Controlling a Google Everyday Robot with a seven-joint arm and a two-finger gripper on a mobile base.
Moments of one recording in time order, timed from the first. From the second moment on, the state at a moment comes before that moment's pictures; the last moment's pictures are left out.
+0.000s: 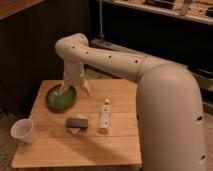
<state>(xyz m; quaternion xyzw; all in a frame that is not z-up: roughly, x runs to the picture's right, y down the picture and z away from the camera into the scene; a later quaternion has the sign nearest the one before) -0.153 0.018 0.712 -0.22 -0.32 -0.63 0.67</state>
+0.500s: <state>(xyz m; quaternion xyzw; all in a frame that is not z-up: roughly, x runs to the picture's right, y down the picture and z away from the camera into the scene) -0.159 0.017 0.713 -0.22 -0.32 -0.63 0.67</state>
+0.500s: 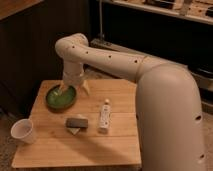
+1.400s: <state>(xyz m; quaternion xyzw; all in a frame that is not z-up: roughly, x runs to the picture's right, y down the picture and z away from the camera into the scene) -0.166 0.016 0.713 -0.21 -0.33 -0.62 0.68</state>
